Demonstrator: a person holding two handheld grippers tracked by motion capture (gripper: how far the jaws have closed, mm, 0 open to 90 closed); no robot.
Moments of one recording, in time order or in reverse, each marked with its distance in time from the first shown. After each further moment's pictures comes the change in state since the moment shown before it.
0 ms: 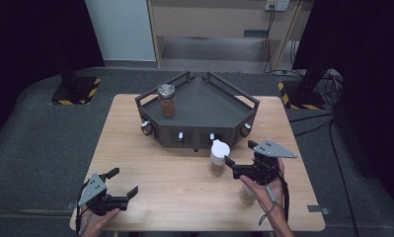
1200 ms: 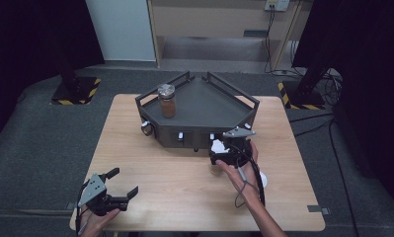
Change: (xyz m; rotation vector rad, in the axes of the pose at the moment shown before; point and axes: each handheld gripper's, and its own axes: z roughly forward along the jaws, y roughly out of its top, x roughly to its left) left arm 0.000 0.000 0.000 -0.005 -0.005 0.004; right arm 0.023 0.050 0.090 0.327 -0.111 0.017
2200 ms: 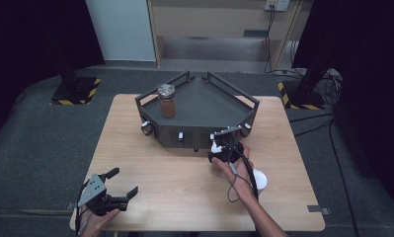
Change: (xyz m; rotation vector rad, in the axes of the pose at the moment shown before) left arm 0.000 0.000 0.000 -0.002 0.001 0.003; right arm 0.006 0.031 0.035 0.205 -0.028 0.009
